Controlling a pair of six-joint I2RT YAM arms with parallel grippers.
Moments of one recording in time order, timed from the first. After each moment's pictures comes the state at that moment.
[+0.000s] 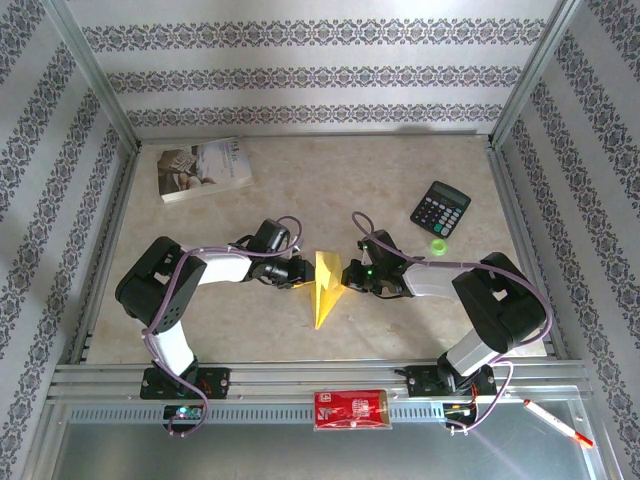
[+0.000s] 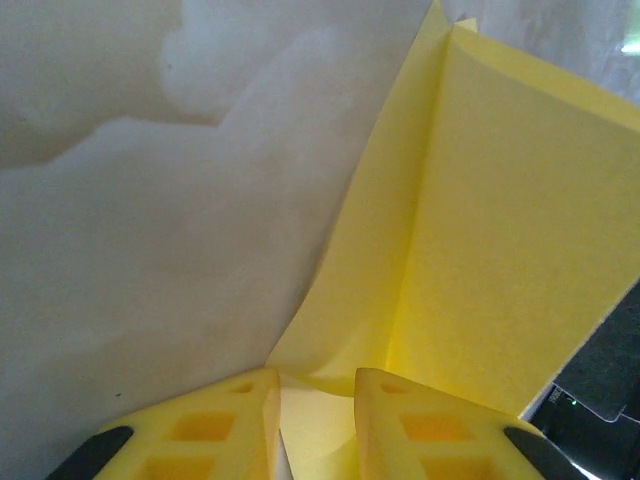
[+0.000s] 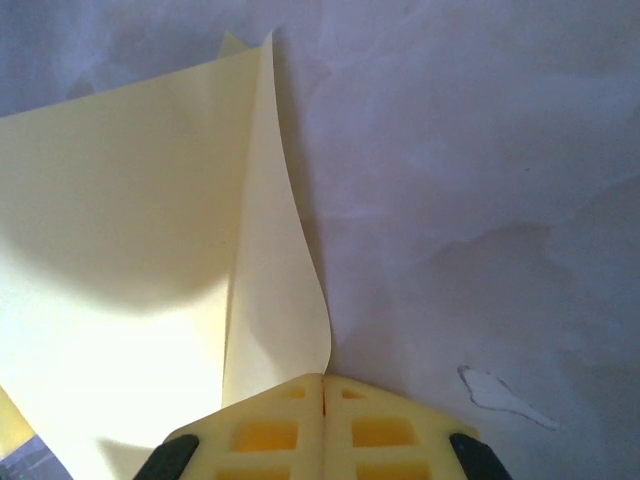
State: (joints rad) left arm -0.54 1.76 0.80 -0.02 0.58 -0.75; right arm 0.56 1.59 0.59 0.04 -0.36 0.81
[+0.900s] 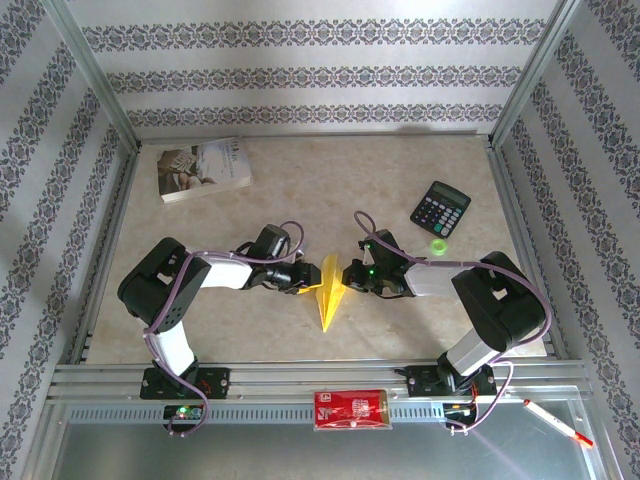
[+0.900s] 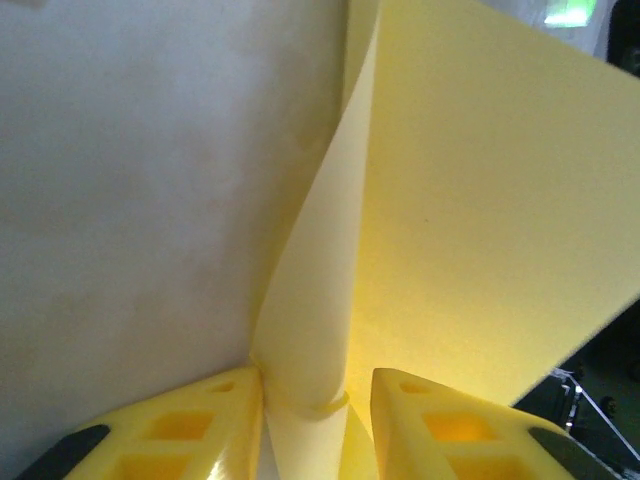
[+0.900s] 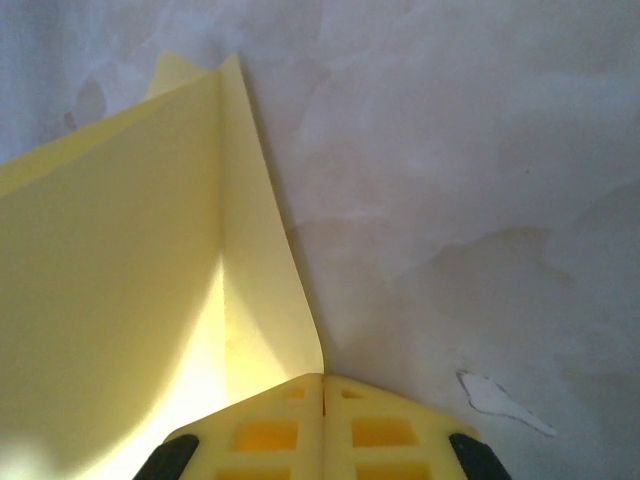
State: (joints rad) left arm -0.56 1.77 0.73 0.17 0.69 -0.87; right arm 0.54 1.60 0.58 0.07 -0.40 0.81
